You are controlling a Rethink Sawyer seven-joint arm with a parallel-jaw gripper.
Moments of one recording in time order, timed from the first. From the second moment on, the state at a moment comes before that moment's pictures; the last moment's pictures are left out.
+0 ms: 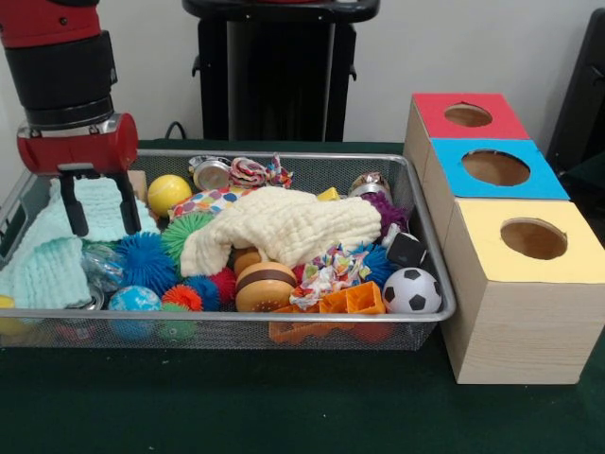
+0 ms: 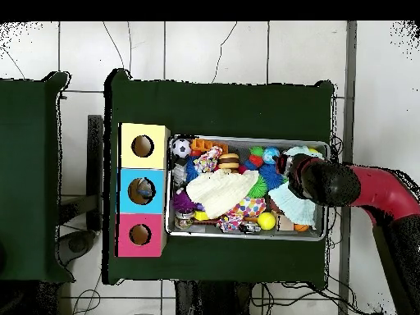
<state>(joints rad) -1.04 -0.55 0.73 1.58 -0.66 0.67 1.75</state>
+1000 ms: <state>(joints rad) -1.05 -0.49 0.73 1.58 -0.67 0.67 1.75</state>
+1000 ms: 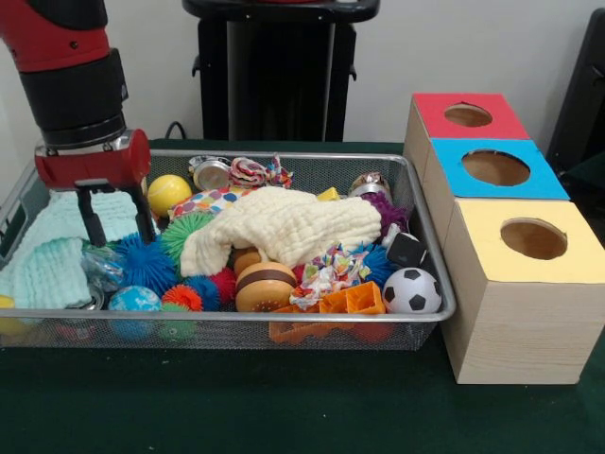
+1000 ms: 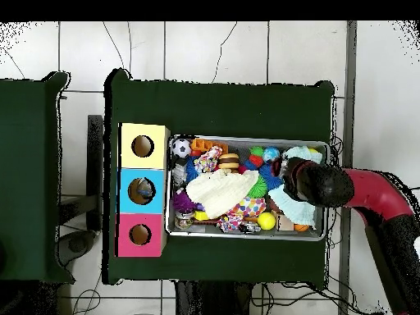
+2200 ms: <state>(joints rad) -1.05 -0.38 0.73 1.58 -0.74 0.60 1.75</state>
